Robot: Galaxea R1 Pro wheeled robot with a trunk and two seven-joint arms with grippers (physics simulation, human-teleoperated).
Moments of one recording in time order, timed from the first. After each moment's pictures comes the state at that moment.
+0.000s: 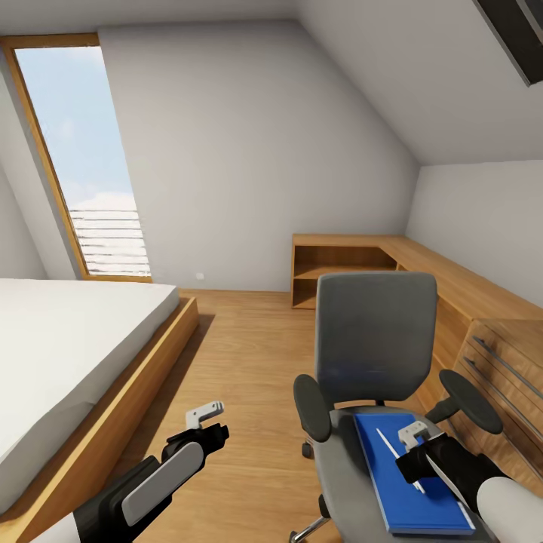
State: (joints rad) left arm -0.52 0.23 -0.86 -1.28 1.35 0.26 1.03; right arm -0.69 -0.30 0.44 -0.32 -0.03 0.40 0.33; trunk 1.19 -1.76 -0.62
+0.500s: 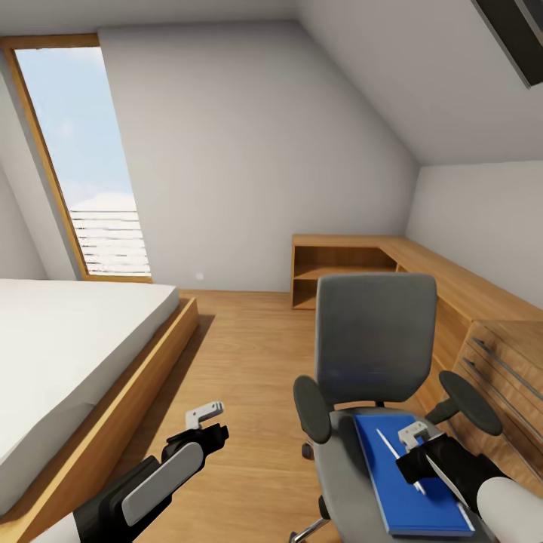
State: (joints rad) left arm -0.52 0.23 -0.86 -1.28 1.35 0.26 1.03; right arm -0.69 -0.30 0.45 -0.32 -0.03 0.40 0.32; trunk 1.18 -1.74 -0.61
